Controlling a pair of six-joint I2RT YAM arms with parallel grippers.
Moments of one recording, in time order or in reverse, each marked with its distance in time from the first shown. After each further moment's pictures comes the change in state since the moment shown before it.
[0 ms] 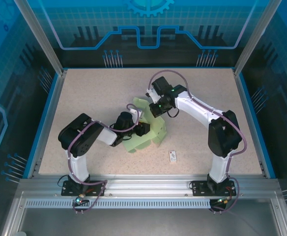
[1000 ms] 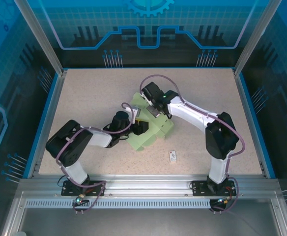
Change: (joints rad) left arm 0.005 -0.202 -0.063 -0.087 -0.053 -0.035; right arm 0.107 0.000 -0.030 0.094 0.524 -0.184
